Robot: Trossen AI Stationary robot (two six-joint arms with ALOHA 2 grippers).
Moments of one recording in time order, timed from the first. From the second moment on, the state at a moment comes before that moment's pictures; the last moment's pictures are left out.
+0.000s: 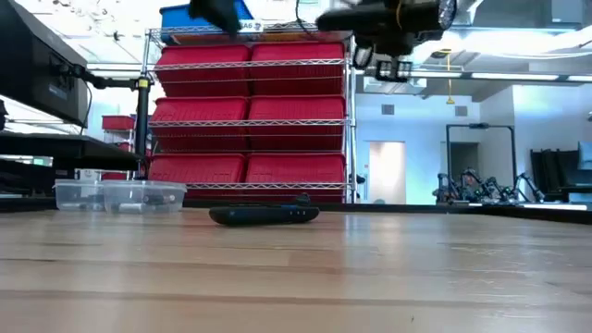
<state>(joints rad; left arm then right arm) 0.33 1.33 1.60 -0.95 -0.25 0.03 -0.53 1.62 1.46 -1.12 -1.23 0.08</state>
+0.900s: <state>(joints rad) 0.35 1.35 1.59 -0.94 -0.14 0.19 -0.67 1.62 1.06 -1.57 -1.16 0.47</state>
